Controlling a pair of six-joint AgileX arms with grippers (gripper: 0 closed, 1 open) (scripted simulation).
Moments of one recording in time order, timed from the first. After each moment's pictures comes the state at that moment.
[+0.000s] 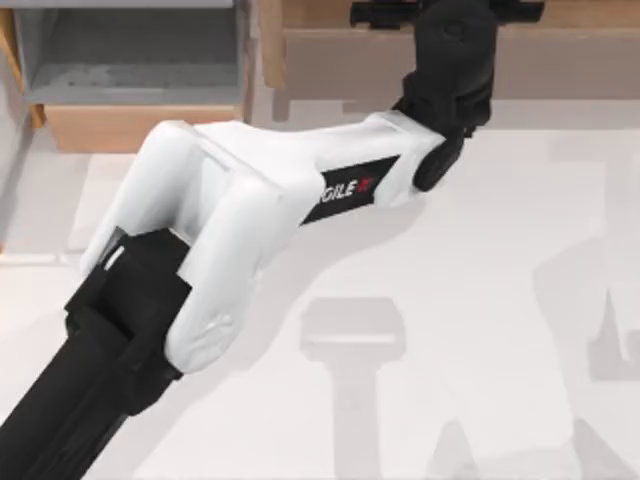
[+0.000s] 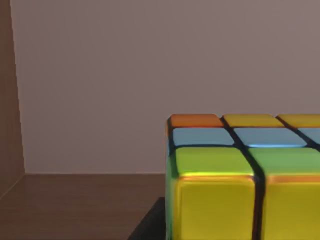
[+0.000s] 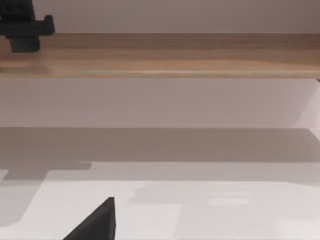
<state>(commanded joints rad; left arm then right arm) -0.75 2.70 2.16 0.78 -0.69 0.16 0.00 0.00 0.00 0.00 0.00 0.00</state>
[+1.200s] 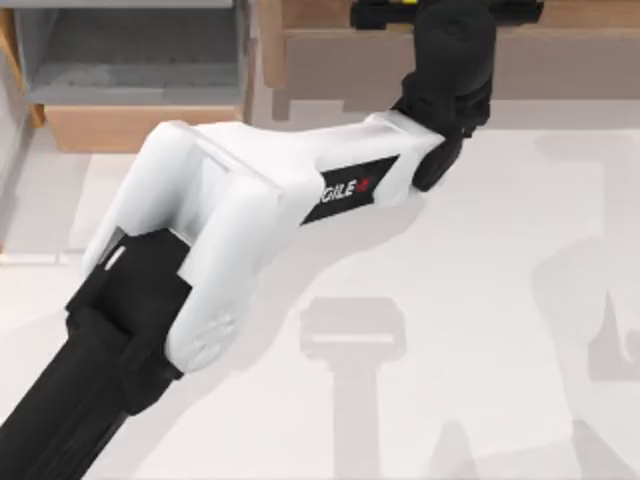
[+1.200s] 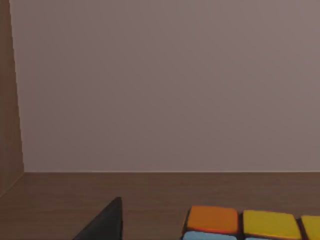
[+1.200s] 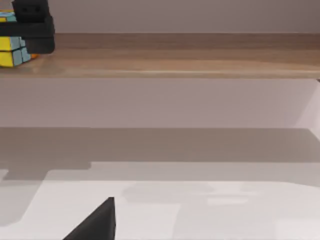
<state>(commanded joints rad) -0.75 2.70 2.16 0.78 -0.69 0.16 0.00 0.00 0.00 0.00 0.00 0.00</state>
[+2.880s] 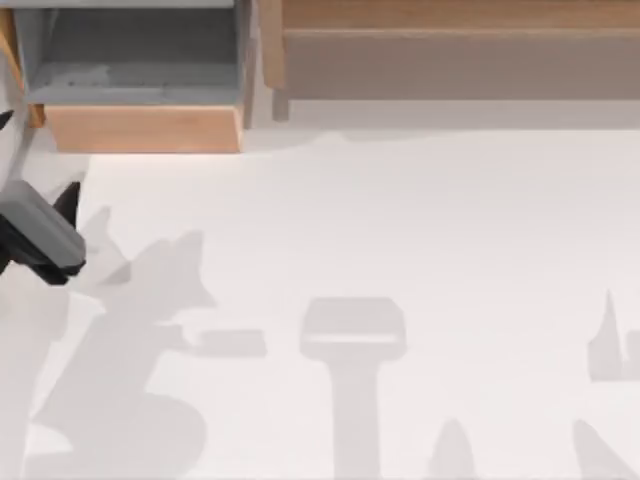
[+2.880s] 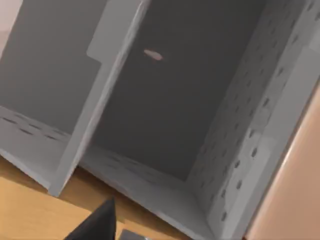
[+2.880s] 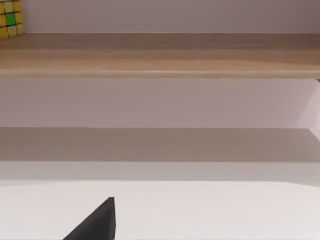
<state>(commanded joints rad) 0.14 2.04 0.40 1.66 0.46 1.15 0.00 0.00 0.00 0.00 0.00 0.00</state>
